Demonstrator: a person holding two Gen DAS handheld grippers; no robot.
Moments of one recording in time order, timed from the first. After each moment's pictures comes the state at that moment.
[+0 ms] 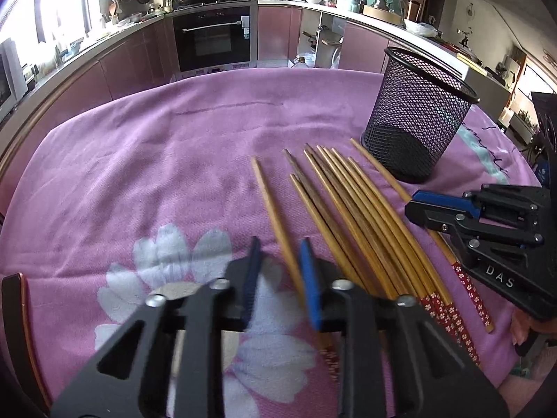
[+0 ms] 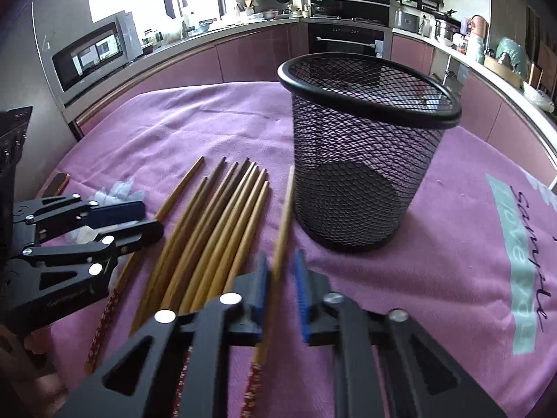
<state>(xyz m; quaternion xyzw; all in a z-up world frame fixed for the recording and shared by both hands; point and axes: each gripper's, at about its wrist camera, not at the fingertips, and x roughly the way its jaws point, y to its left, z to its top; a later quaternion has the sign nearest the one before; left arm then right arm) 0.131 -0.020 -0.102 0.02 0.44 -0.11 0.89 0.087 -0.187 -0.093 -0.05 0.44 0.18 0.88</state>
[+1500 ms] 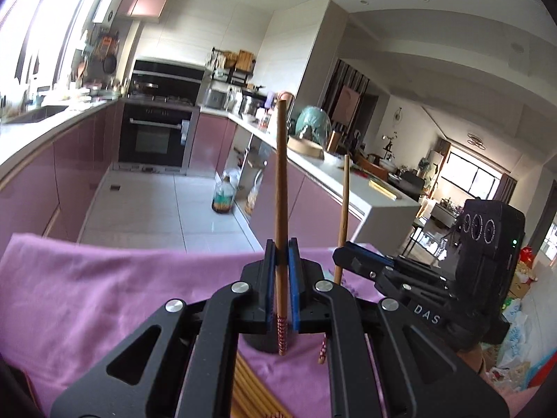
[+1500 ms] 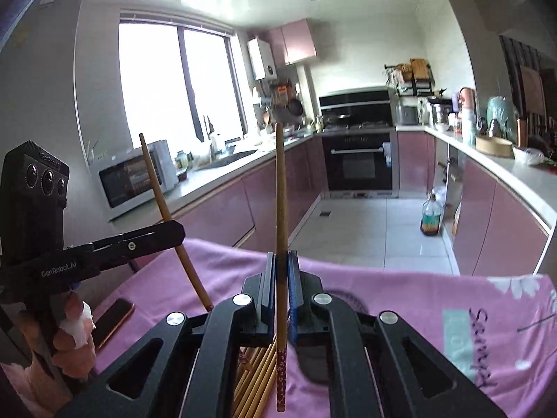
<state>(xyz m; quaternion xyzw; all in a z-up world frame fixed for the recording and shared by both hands) 0.104 -0.036 0.119 -0.10 0.21 -0.26 0.94 0.084 -0.255 0.067 0.05 0.21 0.23 0.95</state>
